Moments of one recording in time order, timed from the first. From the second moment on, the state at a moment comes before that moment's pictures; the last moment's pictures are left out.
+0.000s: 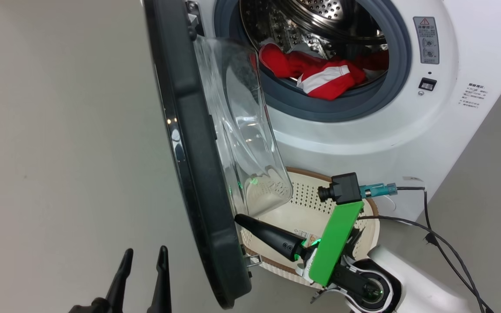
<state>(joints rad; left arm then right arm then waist) 0.07 0.04 -0.15 0.06 -0.36 0.05 -0.25 -0.48 -0.19 0.77 0.19 1.60 0.12 0.22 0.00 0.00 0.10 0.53</state>
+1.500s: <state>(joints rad) 0.07 0.04 -0.13 0.14 -0.34 -0.01 -0.25 -0.29 -0.37 0.76 0.54 1.38 0.12 -0.21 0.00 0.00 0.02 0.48</state>
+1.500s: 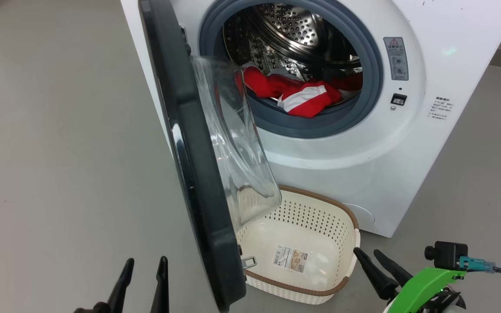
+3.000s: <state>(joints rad) 0.06 0.04 -0.11 0.15 -0.33 -0.02 -0.25 0.06 -0.11 0.05 0.23 0.34 0.12 -0.25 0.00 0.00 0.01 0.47</state>
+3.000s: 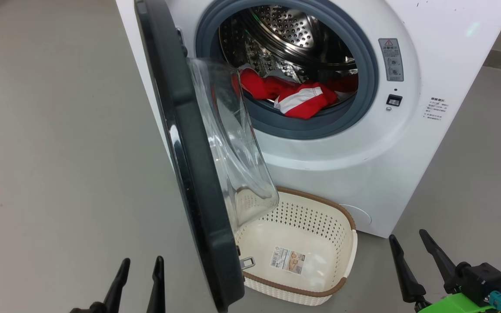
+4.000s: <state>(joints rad) -0.01 0.05 -0.30 -0.29 -0.33 0.00 -0.26 0.06 -0.10 0.05 0.23 0.31 0.12 -0.25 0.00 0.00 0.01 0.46</state>
